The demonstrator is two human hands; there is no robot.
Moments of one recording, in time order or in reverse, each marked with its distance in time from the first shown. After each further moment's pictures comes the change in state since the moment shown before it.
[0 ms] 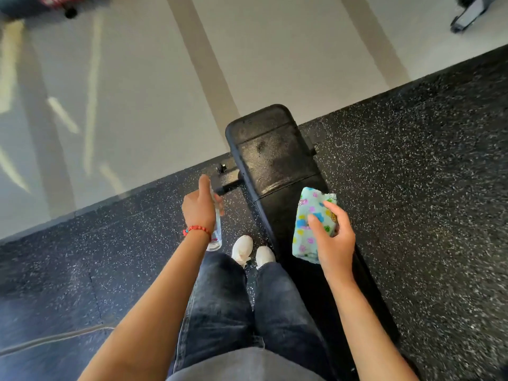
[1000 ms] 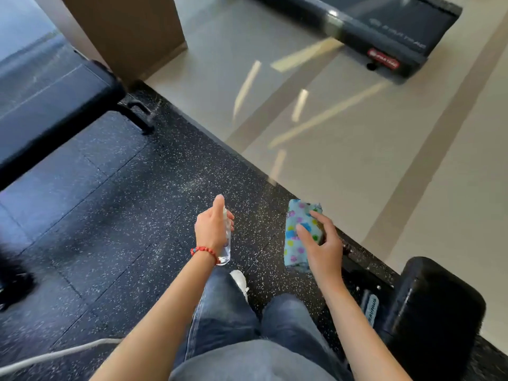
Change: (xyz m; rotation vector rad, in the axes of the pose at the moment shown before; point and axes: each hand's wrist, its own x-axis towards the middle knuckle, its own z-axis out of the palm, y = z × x) left_hand -0.011 -0.146 -0.395 -0.617 0.749 -0.315; right_hand -0.220 -0.032 0.364 -0.365 -1.067 -0.390
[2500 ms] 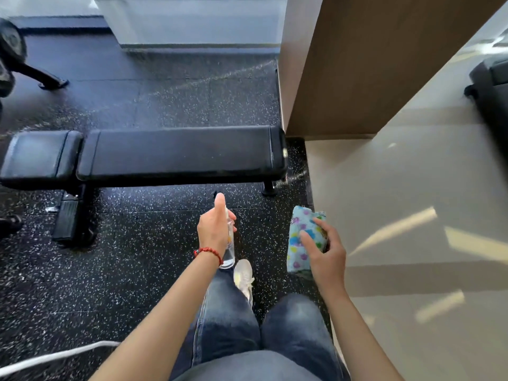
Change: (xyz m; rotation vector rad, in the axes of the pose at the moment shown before) left_hand 0.544 0.201 -0.262 -0.303 0.708 -0.236; right_hand 0.375 -0.242 0.612 -0.245 -0.740 -0.152
